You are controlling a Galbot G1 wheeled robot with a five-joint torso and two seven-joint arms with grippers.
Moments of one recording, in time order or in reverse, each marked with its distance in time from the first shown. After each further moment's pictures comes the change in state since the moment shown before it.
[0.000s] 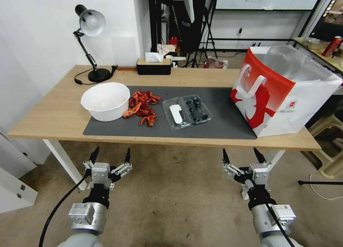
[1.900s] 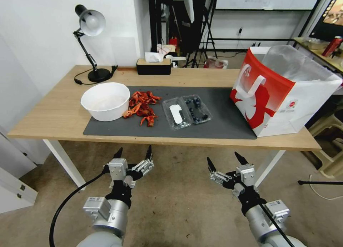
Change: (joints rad) left arm -0.015 -0.008 0.204 -0.076 -0.167 0.138 -0.102; right arm -0.005 0.015 0.015 0.041 0.027 -0.160 -0.225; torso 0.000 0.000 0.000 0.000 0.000
